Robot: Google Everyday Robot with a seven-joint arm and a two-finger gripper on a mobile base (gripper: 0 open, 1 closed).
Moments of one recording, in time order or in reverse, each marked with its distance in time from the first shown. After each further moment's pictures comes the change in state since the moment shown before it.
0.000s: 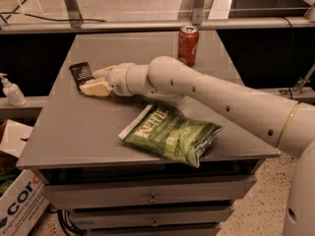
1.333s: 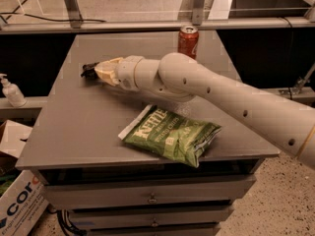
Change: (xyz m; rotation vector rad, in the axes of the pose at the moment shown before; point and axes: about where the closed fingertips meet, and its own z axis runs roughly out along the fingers) arm -0.031 -0.007 -0.033 0.056 -0.071 -0.055
